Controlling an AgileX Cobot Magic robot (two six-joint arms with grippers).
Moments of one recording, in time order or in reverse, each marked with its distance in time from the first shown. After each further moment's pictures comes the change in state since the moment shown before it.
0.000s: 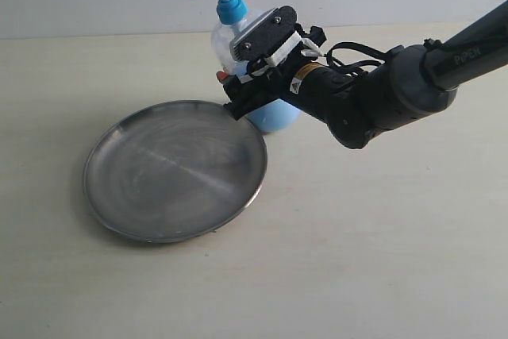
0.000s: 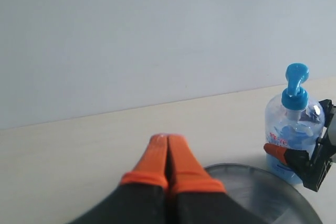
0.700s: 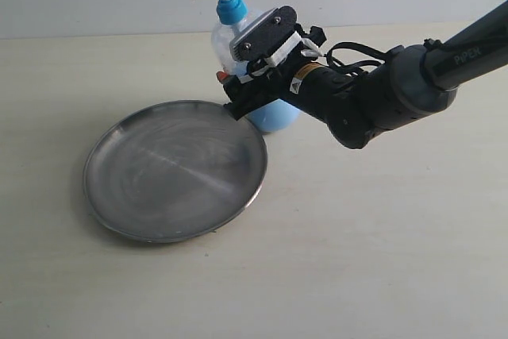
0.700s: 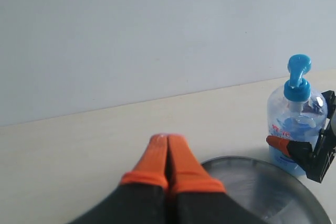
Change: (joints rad) left arm 0.000 0.000 0.000 0.018 0.019 0.000; right arm 0.000 0.000 0.000 0.000 0.002 -0.001
